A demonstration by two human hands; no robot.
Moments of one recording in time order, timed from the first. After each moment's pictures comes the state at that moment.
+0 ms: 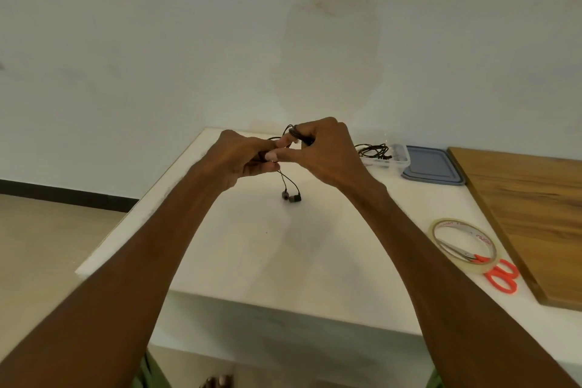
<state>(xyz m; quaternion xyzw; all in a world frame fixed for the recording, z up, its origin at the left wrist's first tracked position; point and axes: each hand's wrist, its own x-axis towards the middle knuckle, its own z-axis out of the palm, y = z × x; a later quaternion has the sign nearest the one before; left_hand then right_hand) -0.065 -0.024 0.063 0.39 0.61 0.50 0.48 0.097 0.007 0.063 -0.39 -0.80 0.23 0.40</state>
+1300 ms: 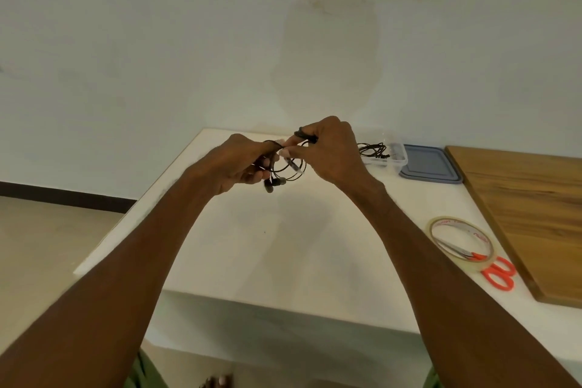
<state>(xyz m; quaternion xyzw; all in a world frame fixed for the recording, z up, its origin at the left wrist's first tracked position) -0.070 -0.017 0.054 0.45 0.63 0.43 0.47 0.103 0.013 0.060 -0.44 -0.78 0.21 0.38</state>
